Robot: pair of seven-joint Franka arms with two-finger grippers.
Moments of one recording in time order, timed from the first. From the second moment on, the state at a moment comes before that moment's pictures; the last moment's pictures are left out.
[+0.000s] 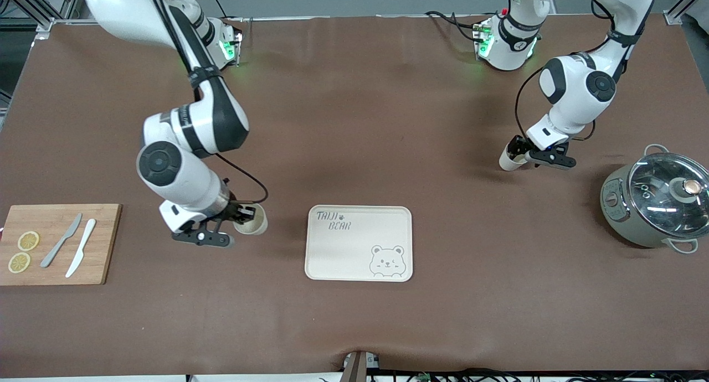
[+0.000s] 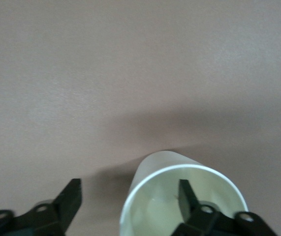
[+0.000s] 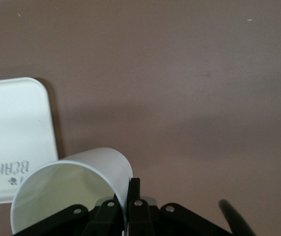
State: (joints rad) left arm 0.13 0.10 -0.17 -2.69 -0.21 2.88 0.40; right arm 0.41 0.44 -0.11 -1.64 0.08 2.08 0.37
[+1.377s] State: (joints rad) left arm 0.23 -0.19 -0.18 -2.28 -0.19 2.16 0.26; right arm 0.03 0.49 -0.09 -1.90 0.19 2.44 -0.40
